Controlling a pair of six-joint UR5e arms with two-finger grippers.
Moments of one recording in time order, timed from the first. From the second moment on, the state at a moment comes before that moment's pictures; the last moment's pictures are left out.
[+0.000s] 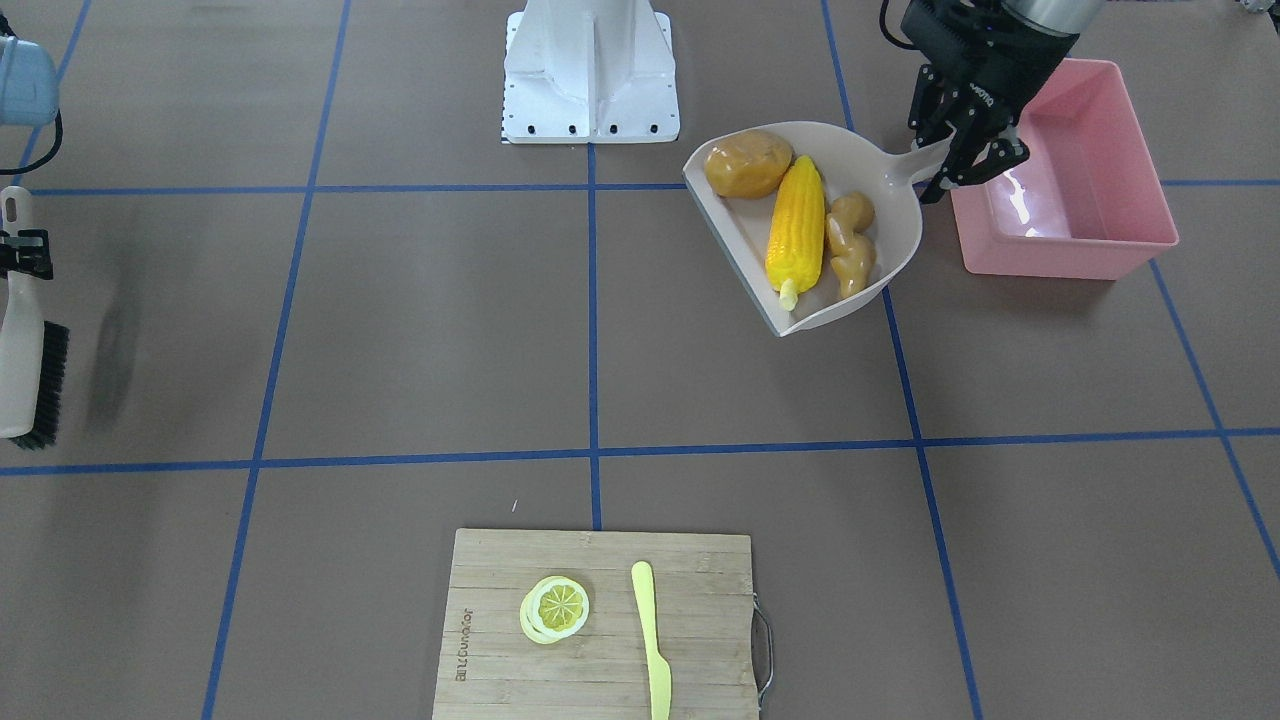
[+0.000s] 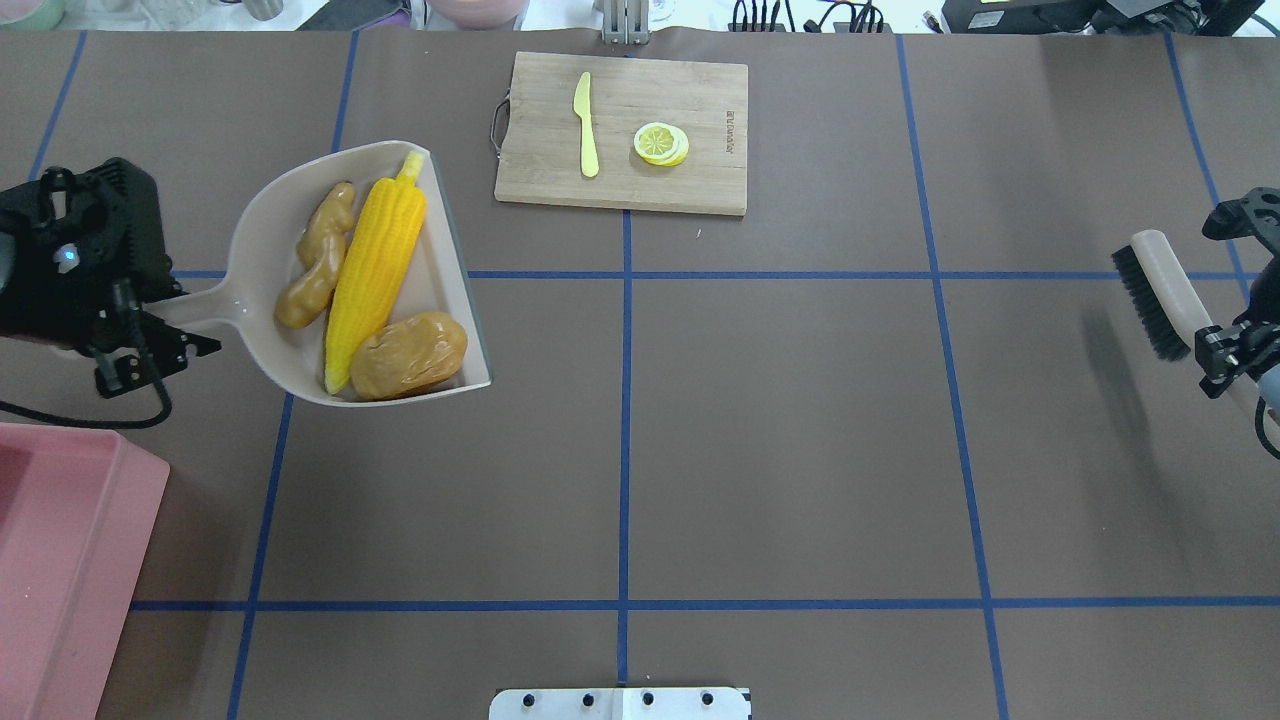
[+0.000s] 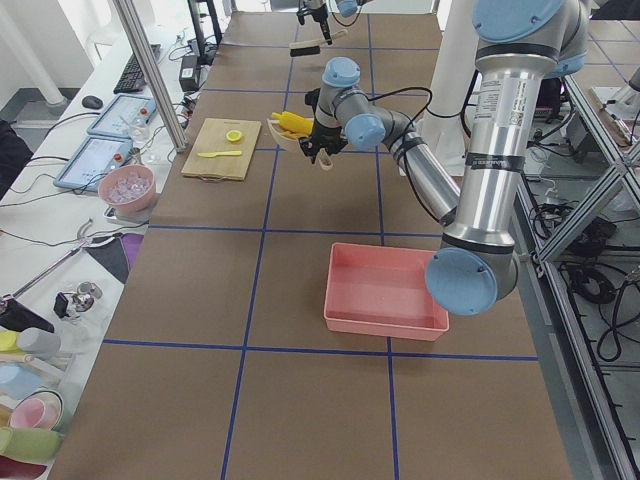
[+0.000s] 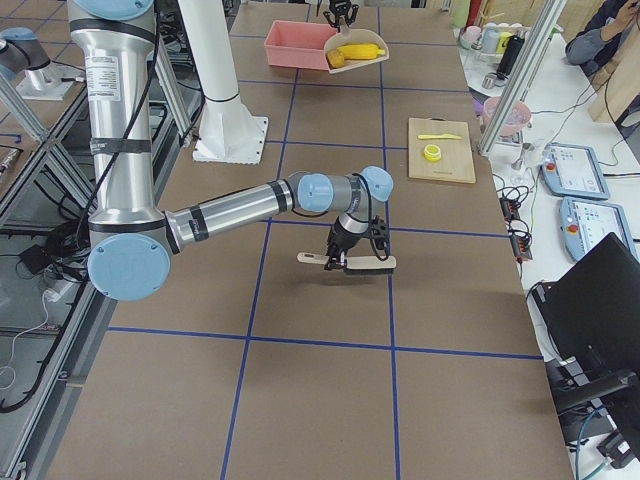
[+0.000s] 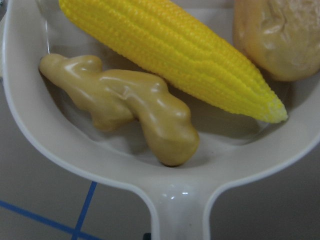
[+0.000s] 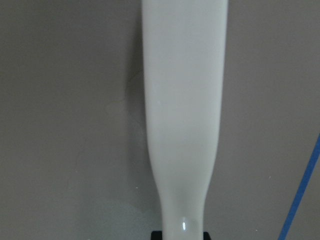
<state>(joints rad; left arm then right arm) -0.87 -1.63 -2.33 -1.63 -2.07 0.28 1.12 -1.56 1.85 -1.90 2.29 0.21</state>
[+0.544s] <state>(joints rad) -0.95 -1.46 -2.46 -1.50 -2.06 0.44 1.12 -1.56 1.83 -1.86 2.30 0.29</state>
